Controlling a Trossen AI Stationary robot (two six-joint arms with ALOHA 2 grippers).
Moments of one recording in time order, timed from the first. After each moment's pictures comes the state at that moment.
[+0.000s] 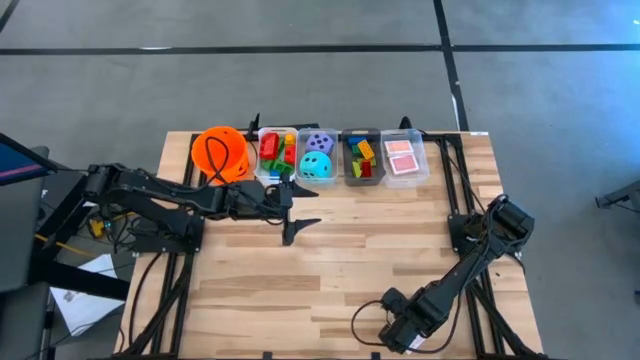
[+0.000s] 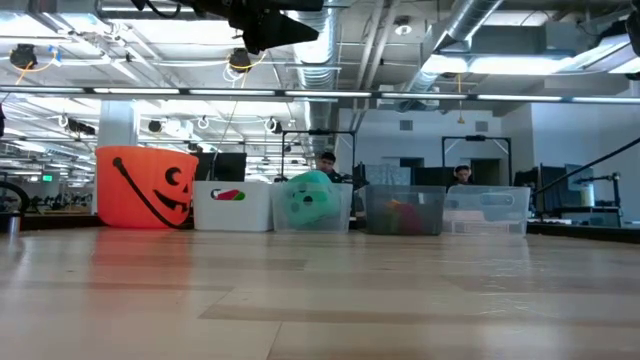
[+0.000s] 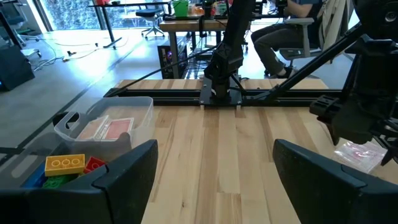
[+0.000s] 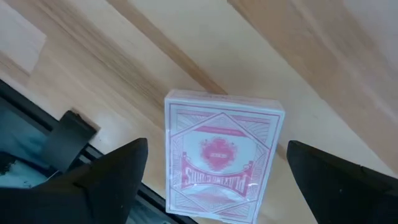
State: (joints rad) left arm -0.09 1.30 0.83 0.27 -0.21 0.02; right arm 0.81 1.87 1.24 -0.77 -0.08 1.65
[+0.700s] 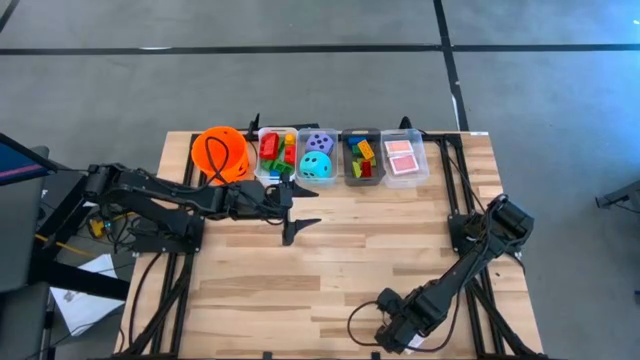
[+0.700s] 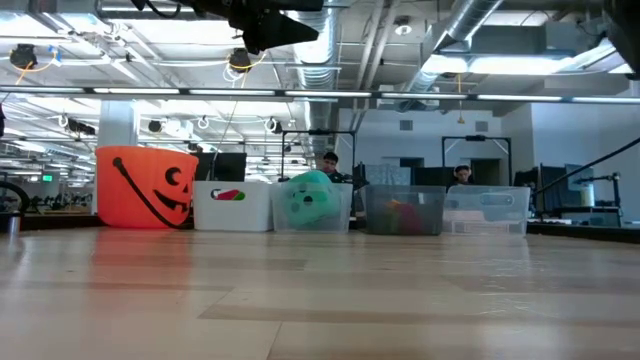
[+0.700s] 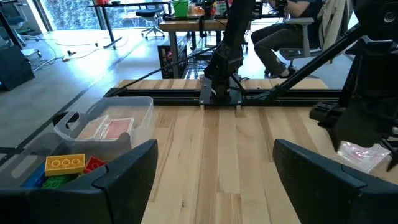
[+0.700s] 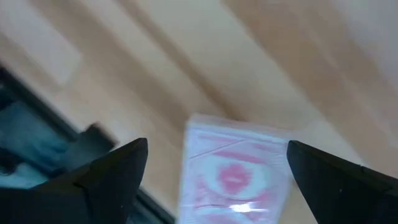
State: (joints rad) left arm -0.09 1.30 0.83 0.27 -0.21 0.02; right arm 0.80 1.87 1.24 -0.72 -0.02 1.58
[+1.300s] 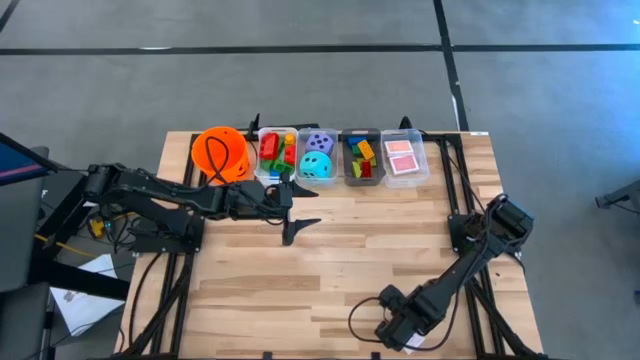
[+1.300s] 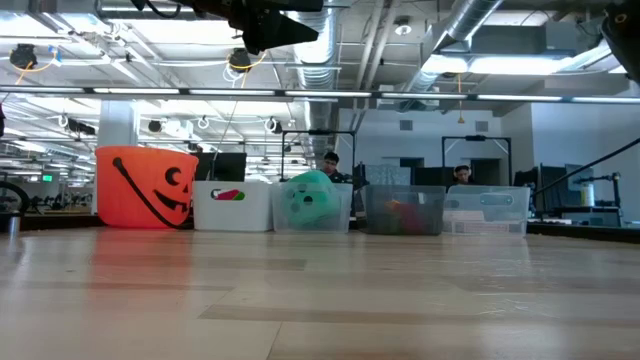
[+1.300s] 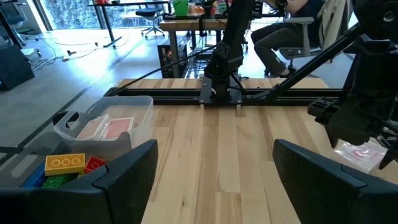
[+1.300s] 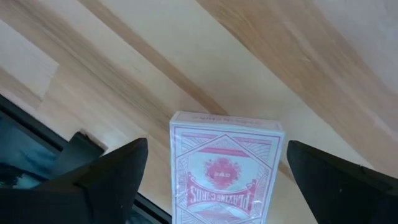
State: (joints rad) left arm -0.09 1.30 0.83 0.27 -0.21 0.02; right arm 0.79 1.87 1.24 -0.76 -0.04 1.66
